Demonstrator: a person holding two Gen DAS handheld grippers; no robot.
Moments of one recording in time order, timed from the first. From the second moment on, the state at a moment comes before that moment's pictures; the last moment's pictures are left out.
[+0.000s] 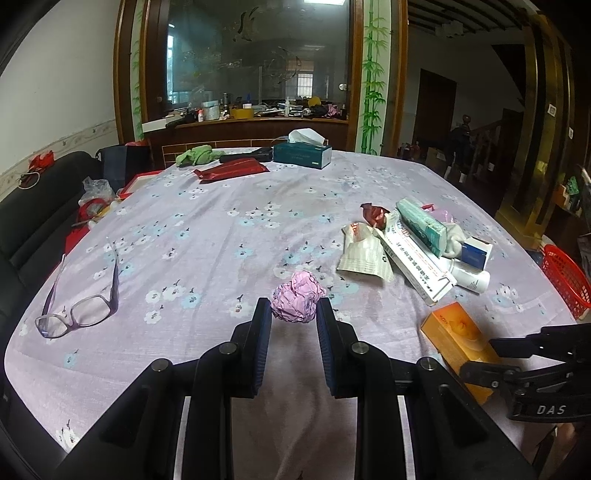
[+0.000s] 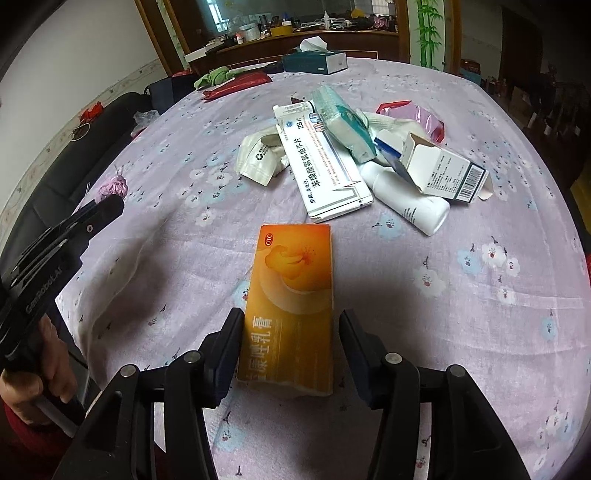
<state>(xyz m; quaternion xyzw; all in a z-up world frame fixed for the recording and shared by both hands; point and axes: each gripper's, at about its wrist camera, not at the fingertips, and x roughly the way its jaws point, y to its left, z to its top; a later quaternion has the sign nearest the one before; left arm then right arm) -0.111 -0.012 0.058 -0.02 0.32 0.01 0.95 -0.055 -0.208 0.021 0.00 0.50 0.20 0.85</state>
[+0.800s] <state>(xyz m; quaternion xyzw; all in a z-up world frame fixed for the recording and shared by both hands) -0.107 -0.067 0.068 -0.03 0.33 -0.11 0.94 -0.075 -0.281 0.056 0.11 0.43 0.18 0.88</state>
